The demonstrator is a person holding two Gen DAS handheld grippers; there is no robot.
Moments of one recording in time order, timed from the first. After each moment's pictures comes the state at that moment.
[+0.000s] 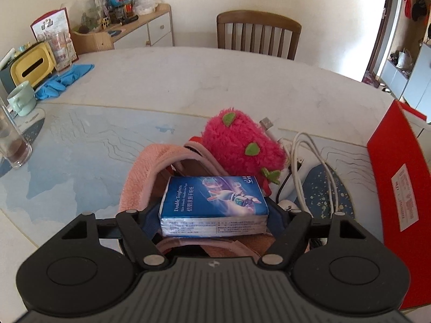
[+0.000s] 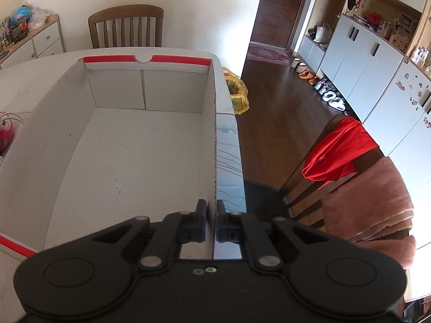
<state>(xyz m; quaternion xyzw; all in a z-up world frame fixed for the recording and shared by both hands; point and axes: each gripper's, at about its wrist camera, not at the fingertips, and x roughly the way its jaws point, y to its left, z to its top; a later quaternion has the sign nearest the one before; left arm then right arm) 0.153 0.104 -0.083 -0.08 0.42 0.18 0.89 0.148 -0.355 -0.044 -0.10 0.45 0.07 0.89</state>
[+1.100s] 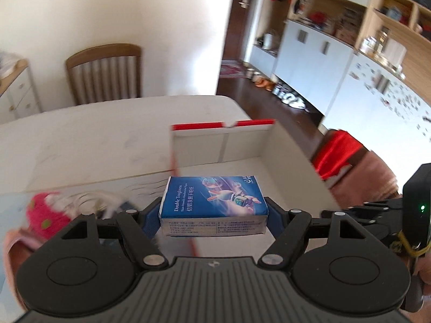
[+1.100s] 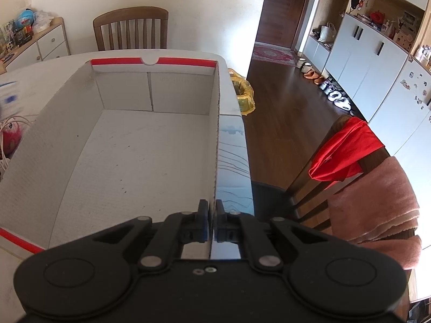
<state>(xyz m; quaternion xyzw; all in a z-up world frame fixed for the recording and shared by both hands) 0.187 -0.070 0.011 -0.02 0.39 -0.11 0.91 0.147 -0.355 -0.046 -0.09 0.45 0.08 0.89</state>
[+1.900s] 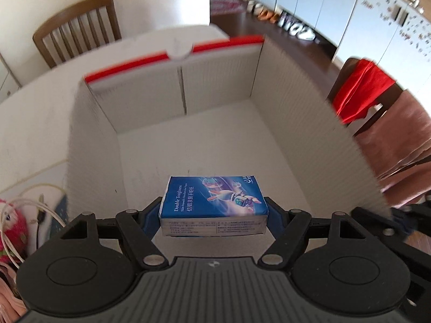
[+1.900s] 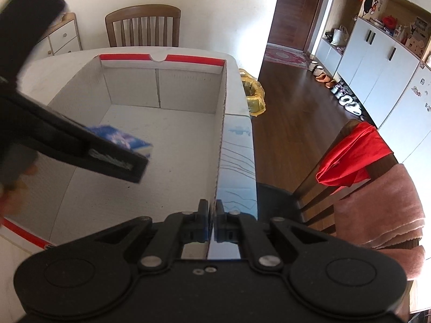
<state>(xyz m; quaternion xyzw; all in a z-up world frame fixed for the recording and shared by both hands) 0.277 -0.168 -0.088 0.05 0.52 -0.09 0.85 0.149 -0.359 -0.048 -0.10 0.45 0.11 0.88</state>
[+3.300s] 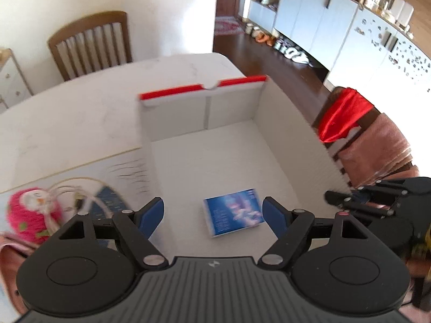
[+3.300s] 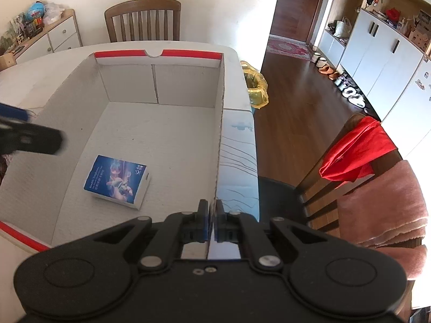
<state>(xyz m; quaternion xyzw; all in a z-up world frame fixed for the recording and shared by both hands) 0.226 -0.109 -0.010 0.02 0.48 -0.09 0.87 0.159 -0.361 -0.051 -0.09 0.47 0.11 0.87</state>
